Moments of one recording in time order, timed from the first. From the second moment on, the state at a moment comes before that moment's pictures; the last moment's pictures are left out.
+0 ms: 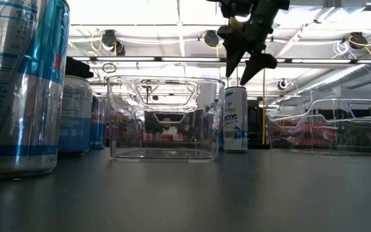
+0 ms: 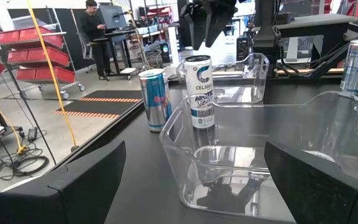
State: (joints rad) left arm 0.07 0.07 0.04 -0.04 -0.24 0.12; right arm -0.36 1.56 1.42 -0.94 0.03 0.55
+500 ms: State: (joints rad) left arm 0.07 0.07 0.04 -0.04 -0.24 0.12; right arm -0.35 1.56 1.42 -0.94 0.02 0.48
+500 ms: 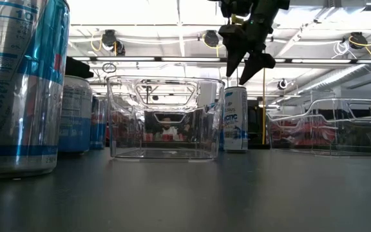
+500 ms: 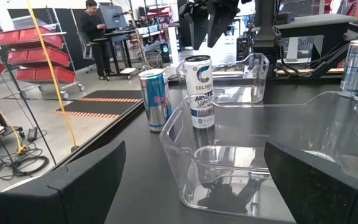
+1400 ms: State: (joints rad) left arm 0.07 0.07 0.04 -0.04 -0.24 0.12; right arm -0.35 1.56 1.42 -0.94 0.16 0.57
